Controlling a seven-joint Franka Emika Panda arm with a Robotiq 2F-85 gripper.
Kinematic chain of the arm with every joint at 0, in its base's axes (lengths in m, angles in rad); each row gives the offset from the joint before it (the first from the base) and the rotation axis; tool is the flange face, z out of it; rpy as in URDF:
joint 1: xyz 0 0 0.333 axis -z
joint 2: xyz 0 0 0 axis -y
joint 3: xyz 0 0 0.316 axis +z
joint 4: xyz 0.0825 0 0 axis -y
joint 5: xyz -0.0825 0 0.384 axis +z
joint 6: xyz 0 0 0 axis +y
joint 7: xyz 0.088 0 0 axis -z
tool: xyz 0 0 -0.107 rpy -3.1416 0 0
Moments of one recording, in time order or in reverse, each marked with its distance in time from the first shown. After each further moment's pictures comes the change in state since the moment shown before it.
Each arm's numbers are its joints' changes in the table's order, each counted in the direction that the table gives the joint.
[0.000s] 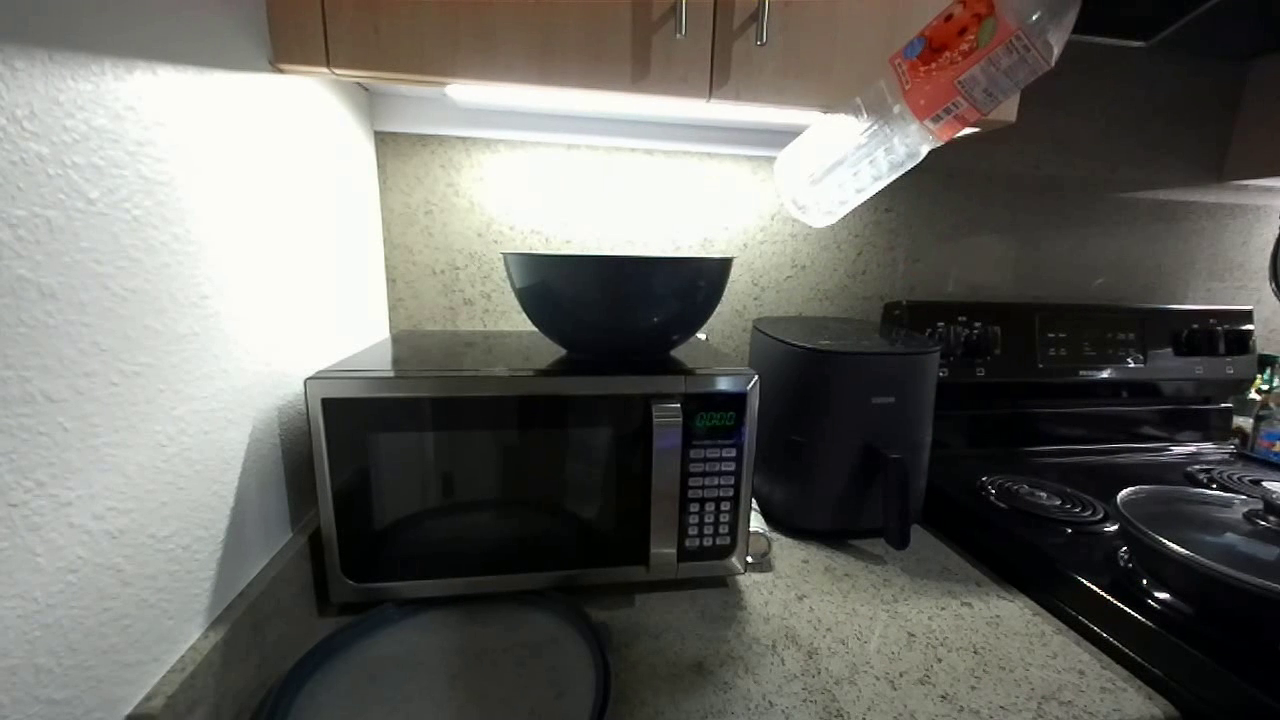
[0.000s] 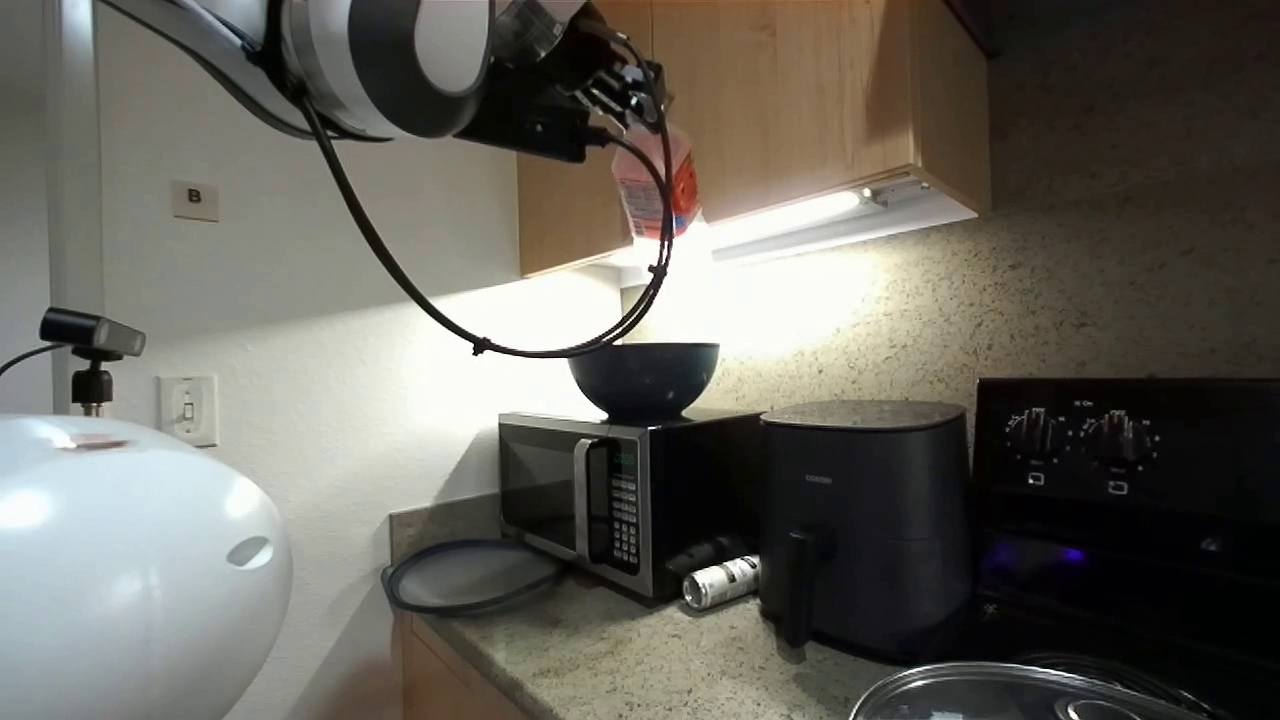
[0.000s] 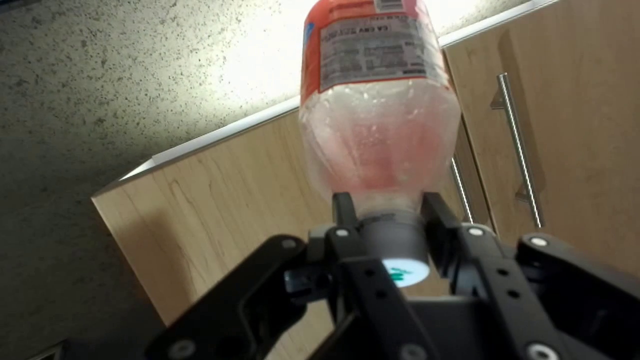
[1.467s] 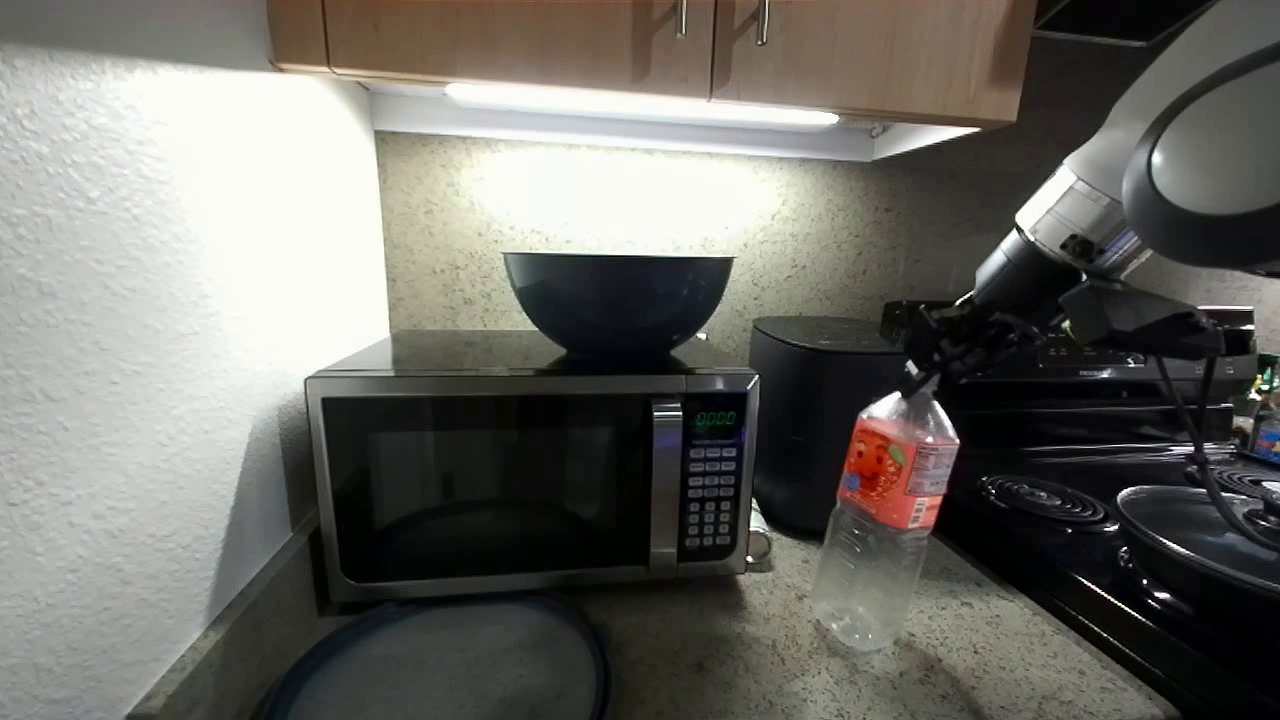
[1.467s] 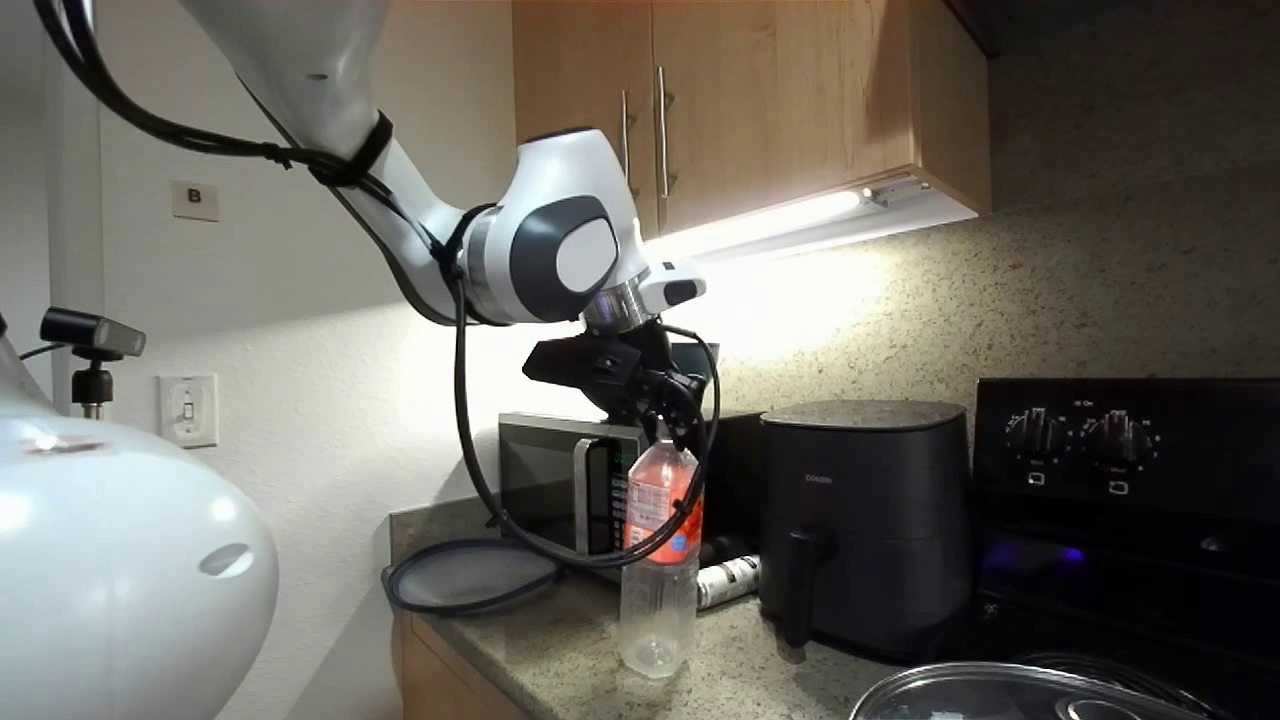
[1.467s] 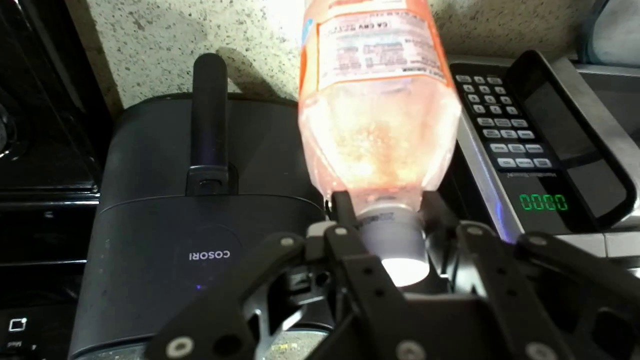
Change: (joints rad) arm 0.055 -0.562 0.035 0.043 -0.099 0.360 -0.044
